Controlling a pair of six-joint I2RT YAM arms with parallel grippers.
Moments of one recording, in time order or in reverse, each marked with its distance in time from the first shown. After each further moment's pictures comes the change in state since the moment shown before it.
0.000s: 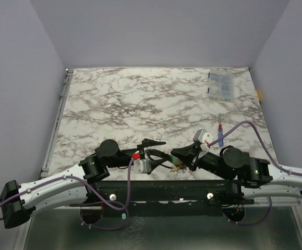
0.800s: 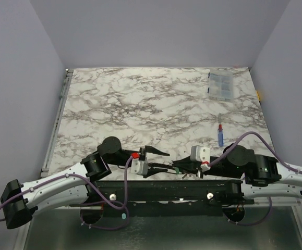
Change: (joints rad) left arm 0.038 0.040 0.009 -0.006 0.288 -0.103; right arm 0.000 0.003 0.110 -0.204 -0.332 -0.262
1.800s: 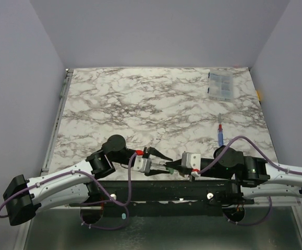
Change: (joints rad) left arm 0.005 0.099 0.016 0.061 0.115 -0.089; right arm 0.000 0.055 -0.077 0.141 -0.042 -0.134
